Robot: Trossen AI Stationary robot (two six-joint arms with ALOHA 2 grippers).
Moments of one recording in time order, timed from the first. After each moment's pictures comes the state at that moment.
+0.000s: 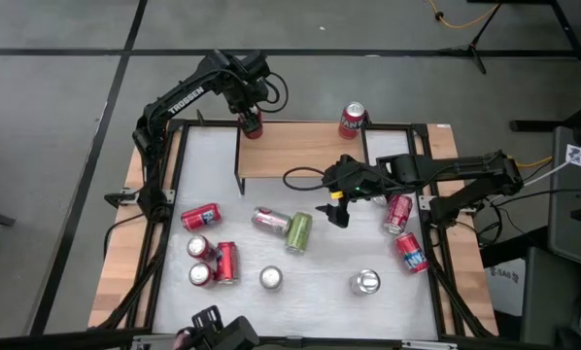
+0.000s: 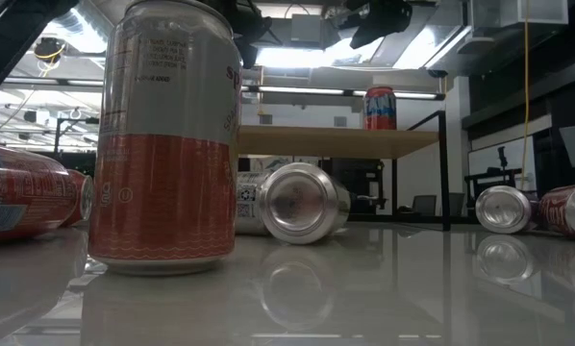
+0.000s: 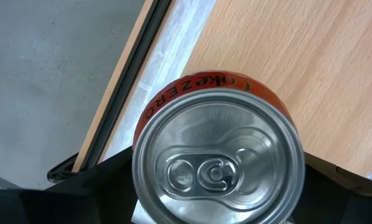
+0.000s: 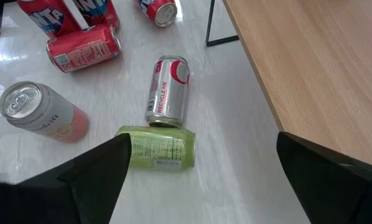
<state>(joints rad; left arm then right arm) 0.68 1.93 2.15 -1.57 -0.04 0.19 0.11 1.45 1.44 -0.81 0.16 0.25</state>
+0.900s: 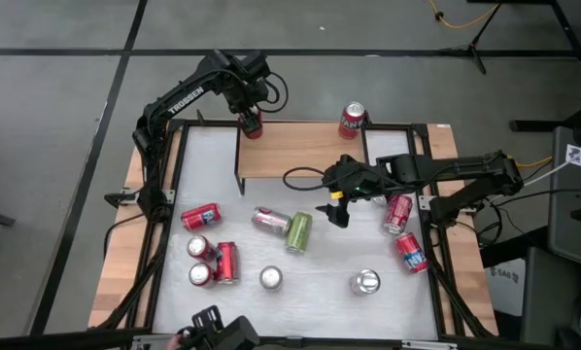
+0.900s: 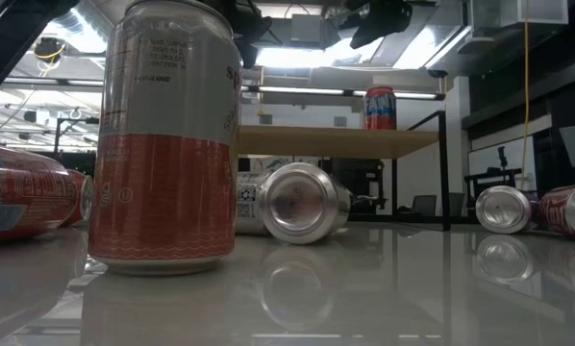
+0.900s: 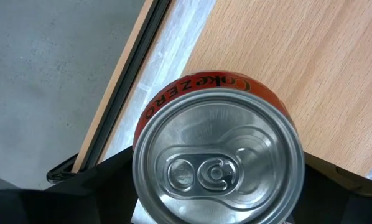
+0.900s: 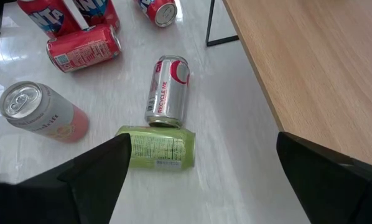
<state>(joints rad) 0.68 1.93 2.15 -1.57 -0.04 0.19 0.11 1.45 1.44 -0.81 0.16 0.25</state>
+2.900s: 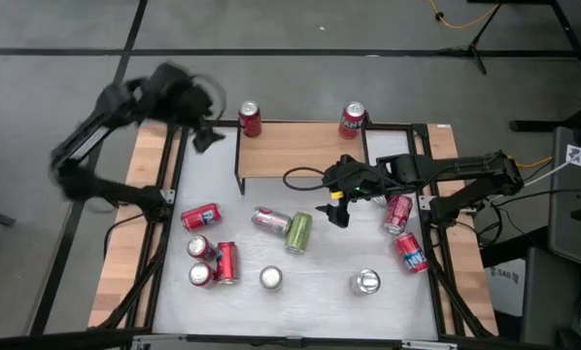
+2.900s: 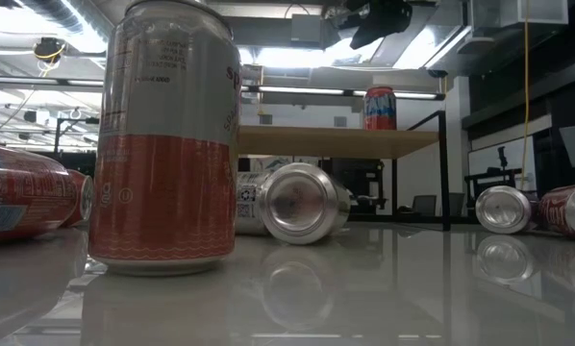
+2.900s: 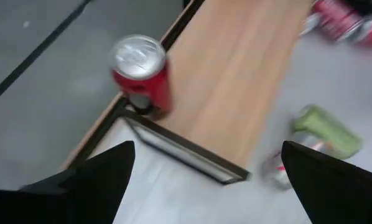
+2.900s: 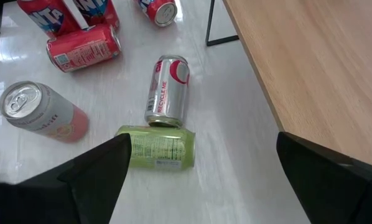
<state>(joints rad) 0.58 1.16 1.61 -1.26 0.04 0.01 0.11 1.45 1.44 -0.81 0.16 0.25</state>
